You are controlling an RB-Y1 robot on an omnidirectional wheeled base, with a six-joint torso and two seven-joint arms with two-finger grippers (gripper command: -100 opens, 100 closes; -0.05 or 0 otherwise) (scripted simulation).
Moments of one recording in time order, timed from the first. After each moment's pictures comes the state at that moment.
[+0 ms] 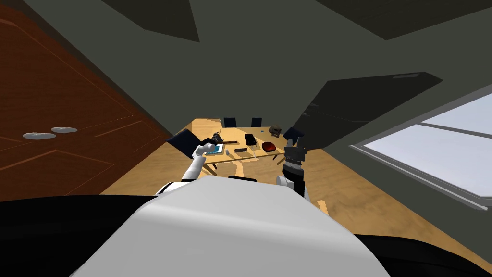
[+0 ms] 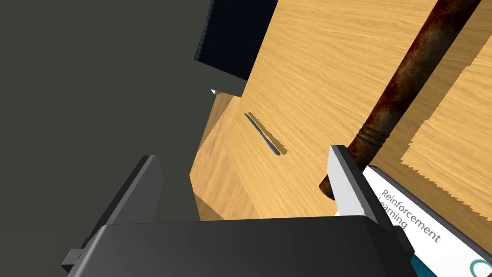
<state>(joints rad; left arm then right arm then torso) -0.14 0.29 0.17 -1.53 0.43 0.43 0.35 0.52 -0.02 0.00 -2.28 0.03 -0.49 -0.13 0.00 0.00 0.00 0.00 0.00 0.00</state>
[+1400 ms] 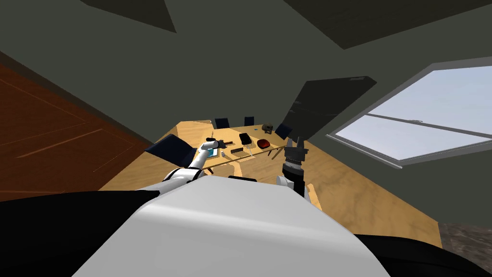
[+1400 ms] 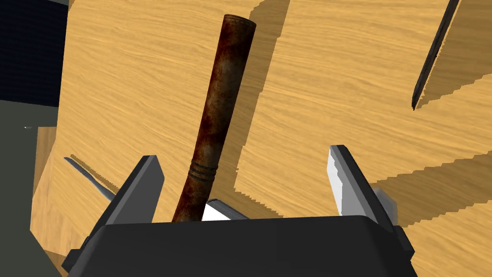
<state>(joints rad) -0.34 0.33 0.14 -1.16 0.55 0.80 0.40 0.52 -0.02 0.00 -2.28 0.03 -0.49 -0.13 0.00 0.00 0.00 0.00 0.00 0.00</state>
